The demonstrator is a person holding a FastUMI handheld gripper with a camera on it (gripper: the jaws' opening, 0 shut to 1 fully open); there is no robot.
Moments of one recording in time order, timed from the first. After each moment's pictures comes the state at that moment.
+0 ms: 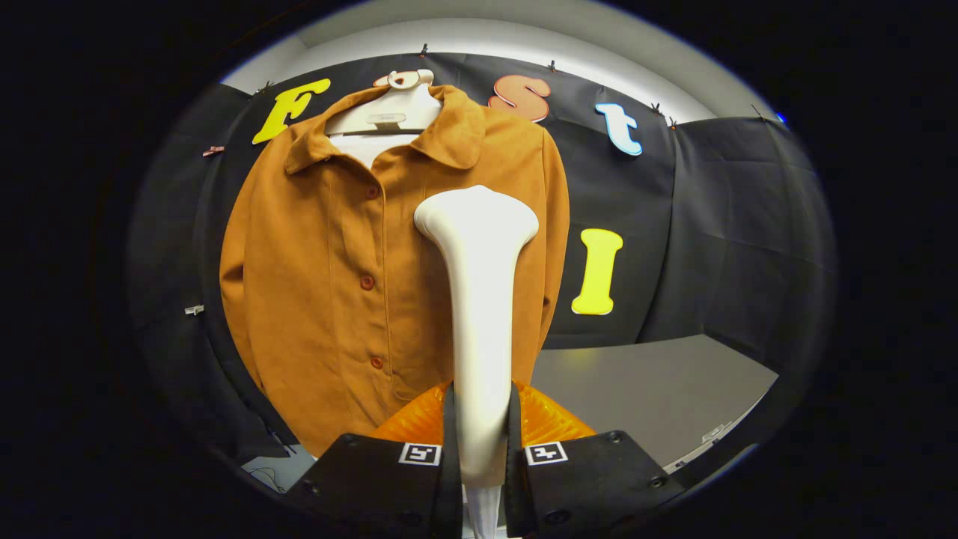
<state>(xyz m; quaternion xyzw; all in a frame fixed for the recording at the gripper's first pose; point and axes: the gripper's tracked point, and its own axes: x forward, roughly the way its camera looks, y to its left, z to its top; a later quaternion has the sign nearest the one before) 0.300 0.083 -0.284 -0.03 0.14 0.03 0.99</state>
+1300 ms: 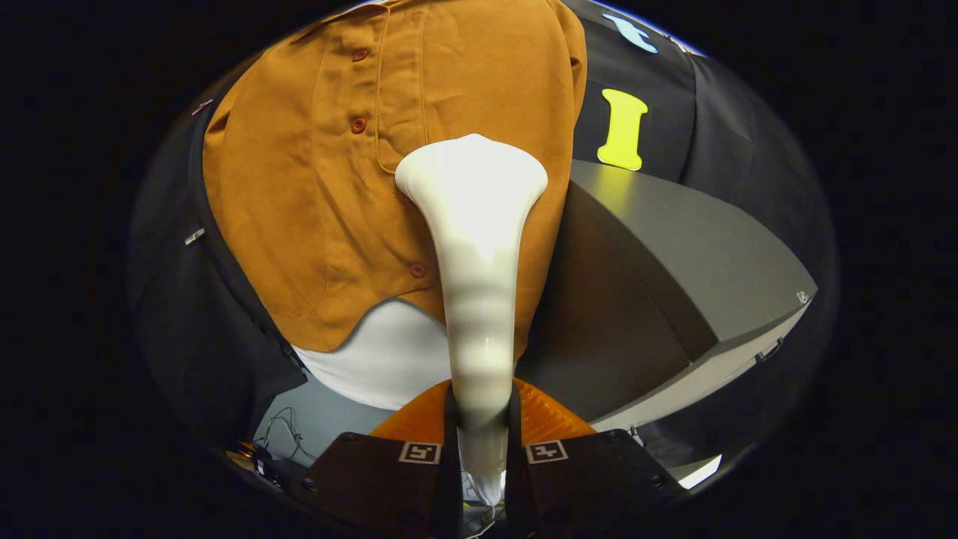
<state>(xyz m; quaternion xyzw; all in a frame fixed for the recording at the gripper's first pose) 0.222 0.081 -0.481 -0.02 0.38 0.05 0.92</state>
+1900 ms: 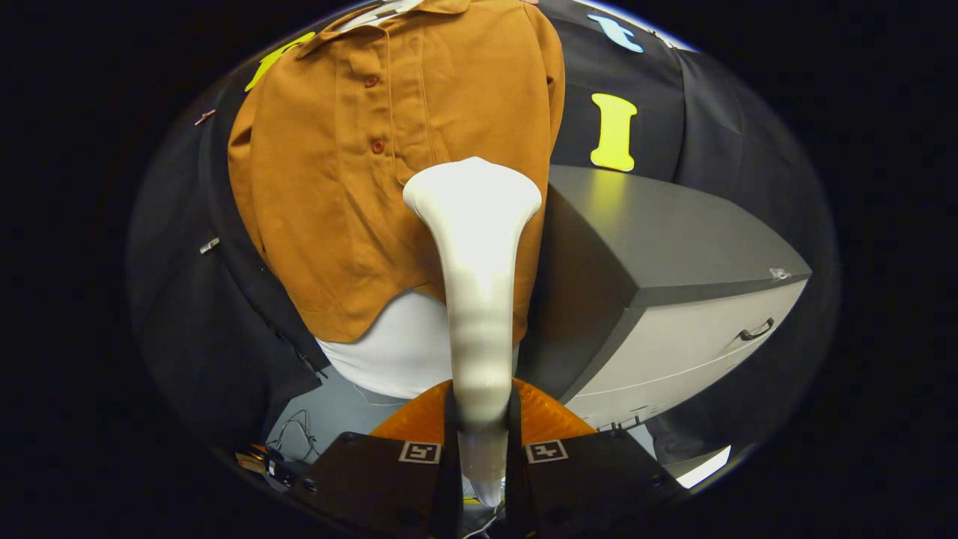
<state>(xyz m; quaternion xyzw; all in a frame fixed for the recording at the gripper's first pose) 0.187 0.076 -0.432 0.00 0.35 0.06 0.94</state>
